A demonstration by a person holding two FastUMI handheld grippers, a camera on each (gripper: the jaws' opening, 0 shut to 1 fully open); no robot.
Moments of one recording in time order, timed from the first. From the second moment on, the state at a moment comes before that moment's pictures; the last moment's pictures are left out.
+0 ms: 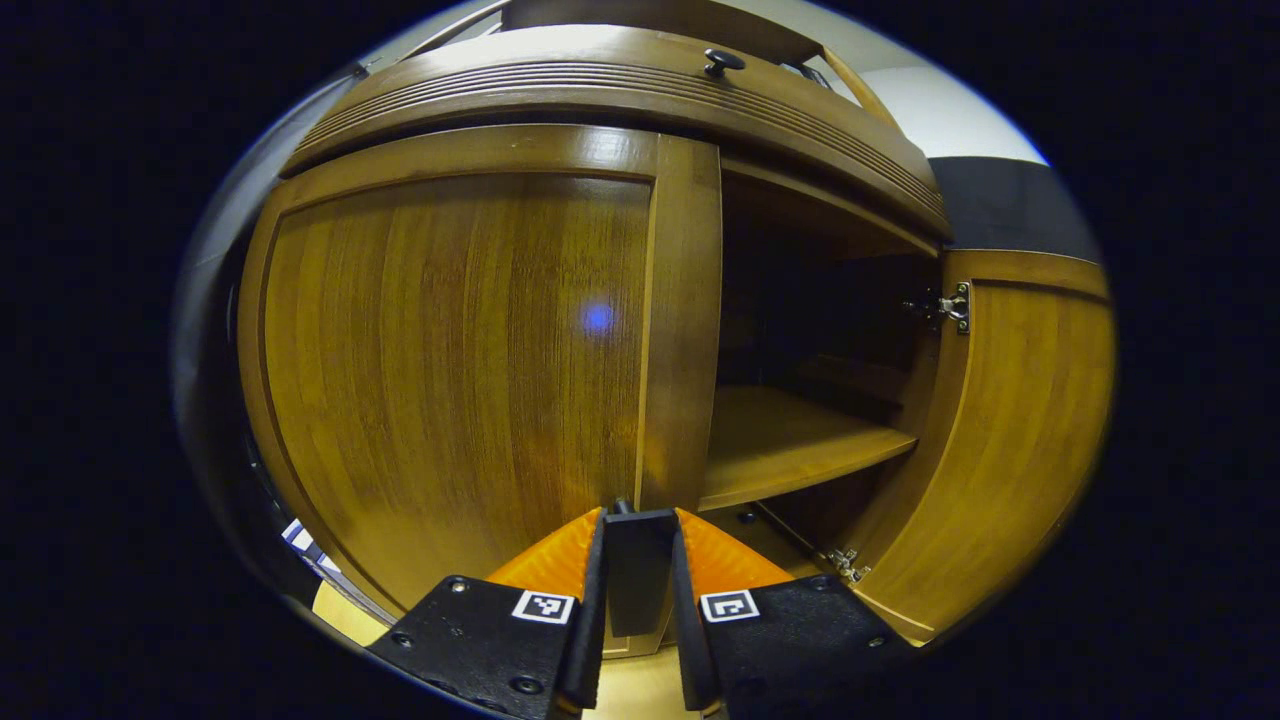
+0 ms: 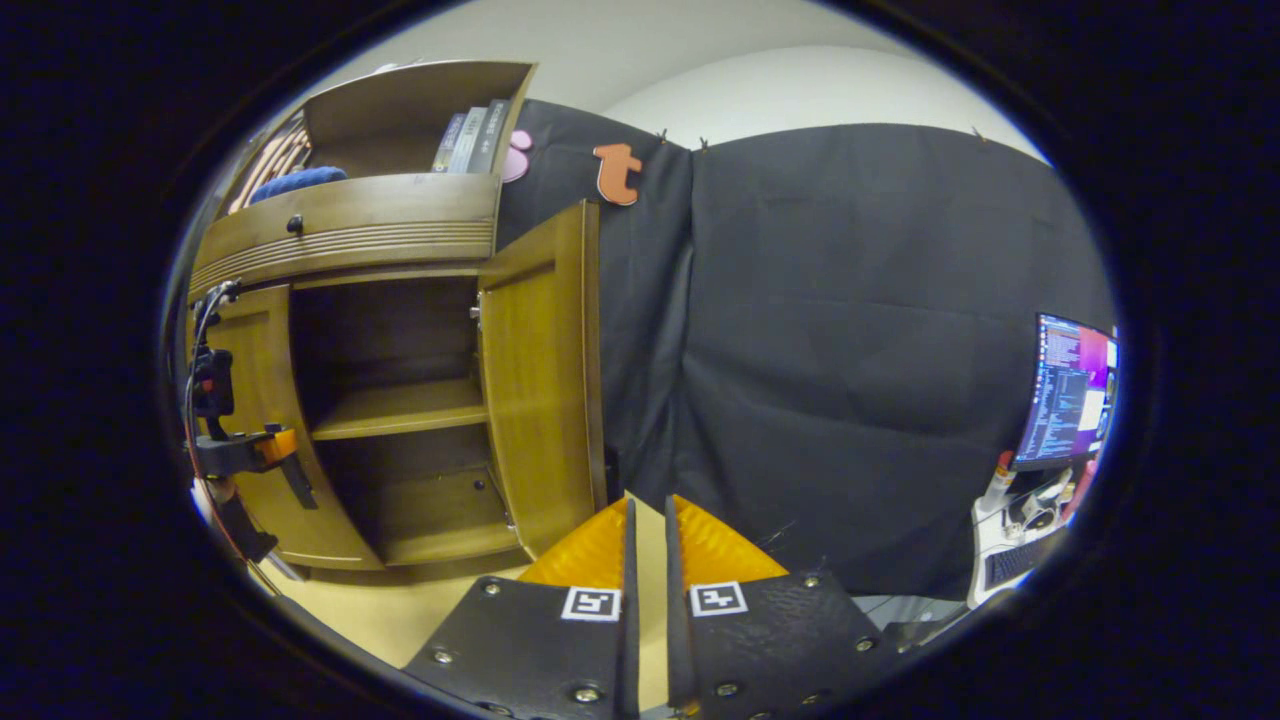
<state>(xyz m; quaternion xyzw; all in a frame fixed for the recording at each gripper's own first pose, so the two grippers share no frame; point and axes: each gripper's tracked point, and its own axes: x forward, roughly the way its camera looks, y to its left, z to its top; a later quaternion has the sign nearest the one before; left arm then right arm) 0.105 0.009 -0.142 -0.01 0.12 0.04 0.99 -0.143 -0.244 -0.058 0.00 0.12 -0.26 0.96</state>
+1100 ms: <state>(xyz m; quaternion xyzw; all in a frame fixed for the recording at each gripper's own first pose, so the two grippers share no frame) -0.033 0.020 -0.122 -0.03 0.12 0.17 0.98 -0.144 -0.220 -0.046 -0.01 0.14 -0.05 0.99</state>
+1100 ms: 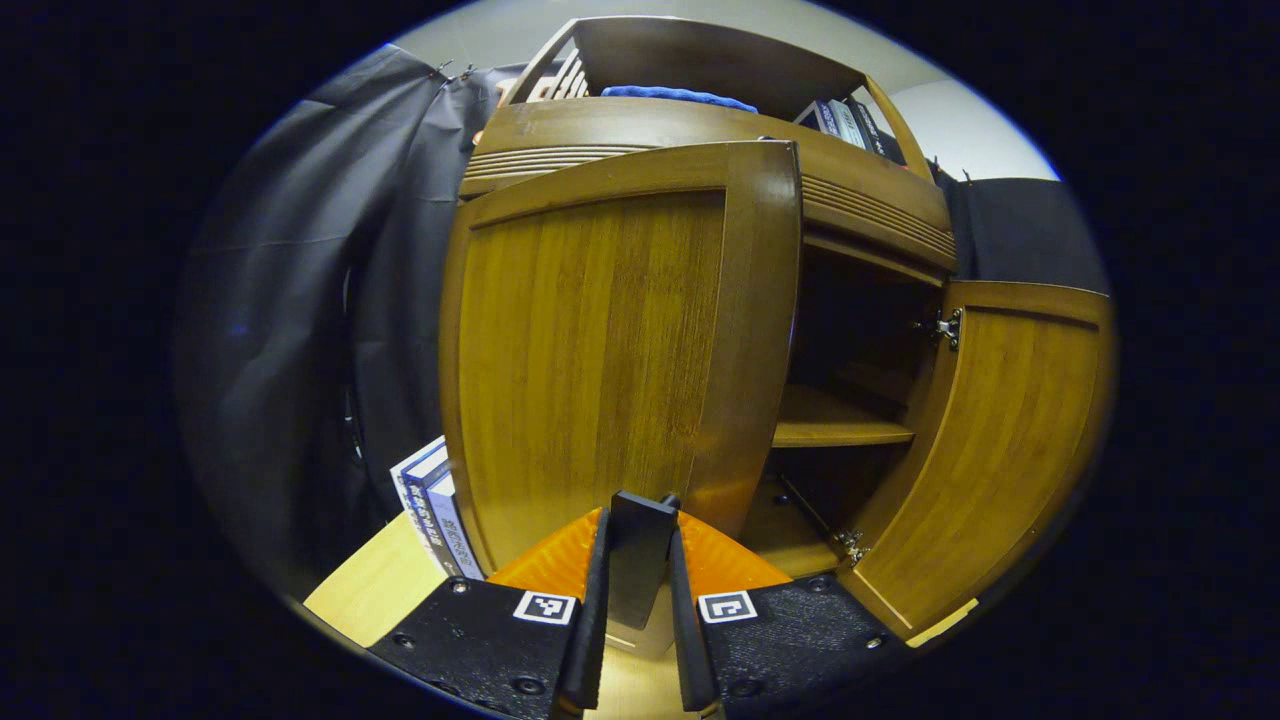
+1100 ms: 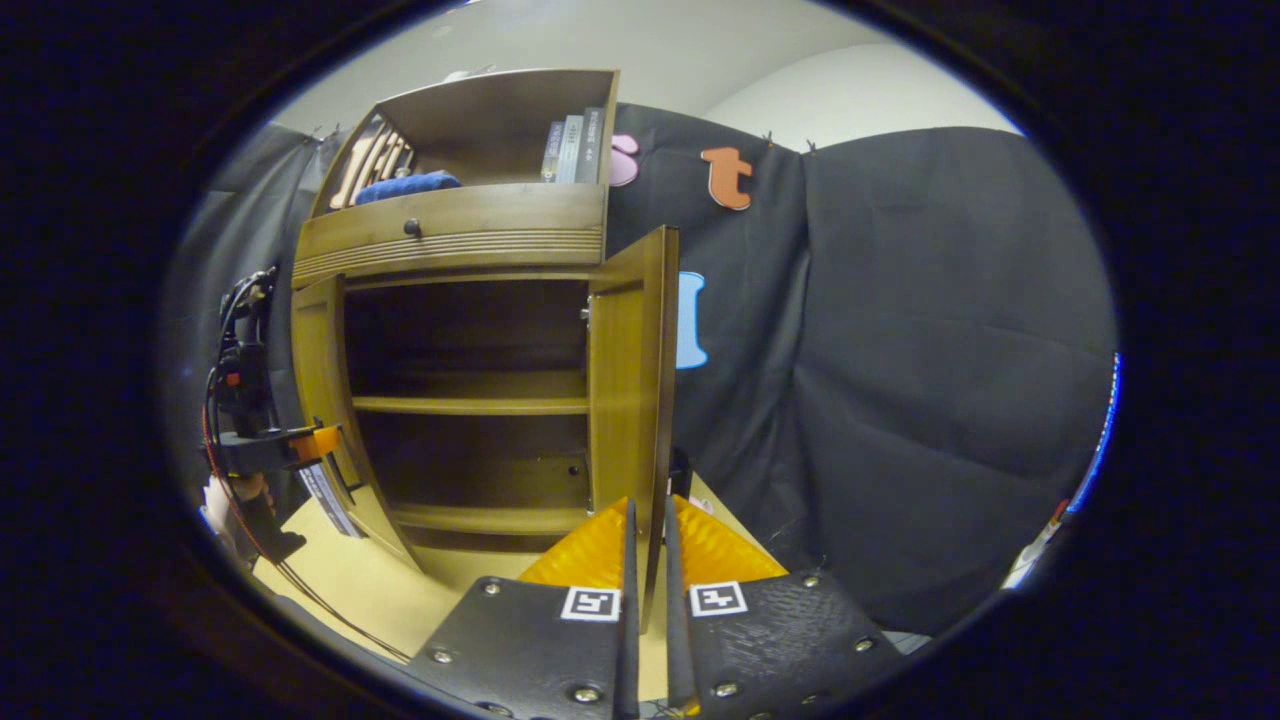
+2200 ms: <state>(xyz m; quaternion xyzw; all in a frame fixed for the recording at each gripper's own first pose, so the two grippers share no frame) -0.090 0.056 -0.096 -0.03 0.09 0.23 0.97 -0.128 -0.177 -0.074 0.01 0.16 0.06 0.98</state>
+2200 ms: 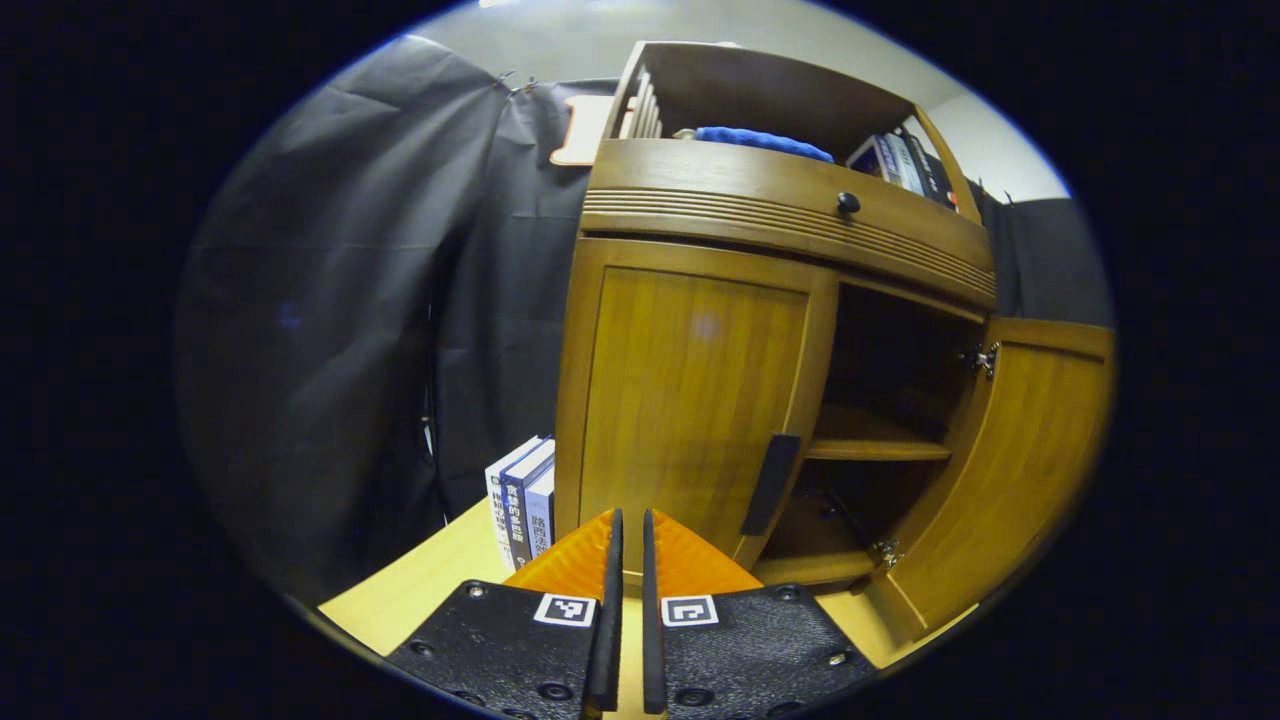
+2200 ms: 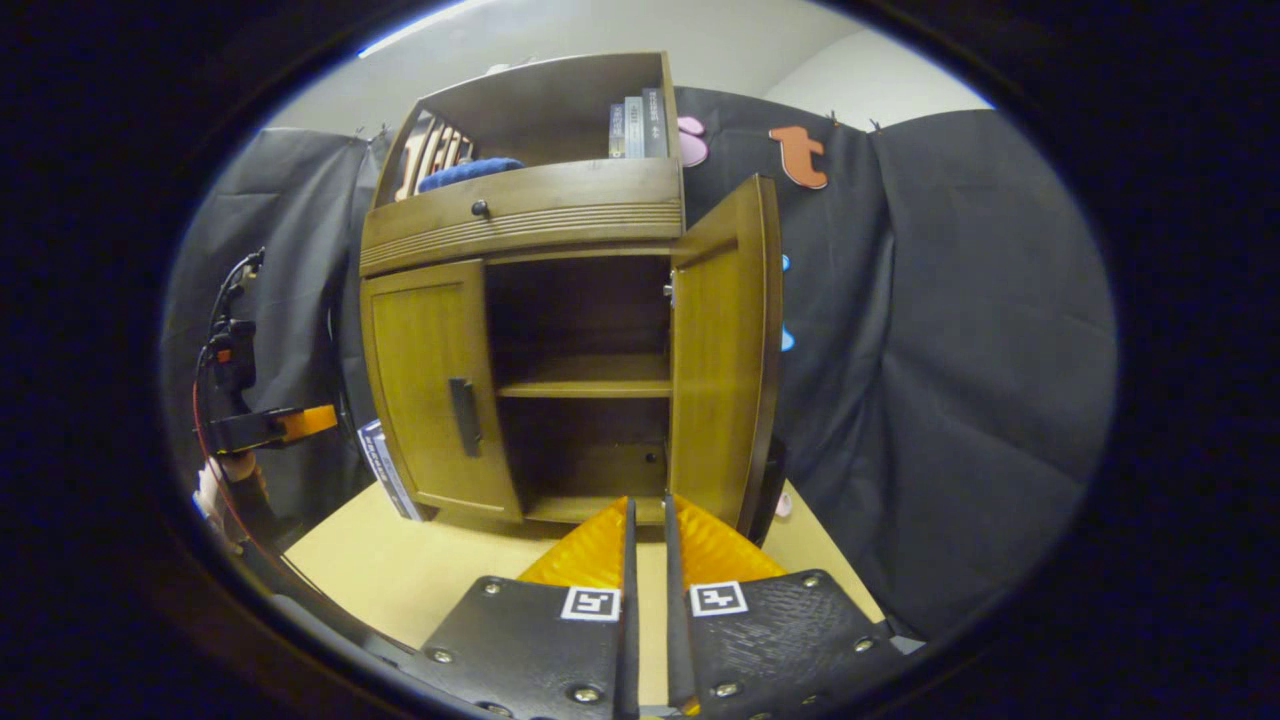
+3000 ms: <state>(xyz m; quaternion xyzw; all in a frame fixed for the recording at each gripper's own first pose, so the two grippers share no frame) 0.031 0.015 -0.137 -0.05 0.13 0.12 0.98 -0.144 -0.238 -0.088 0.03 0.17 -0.09 0.98</state>
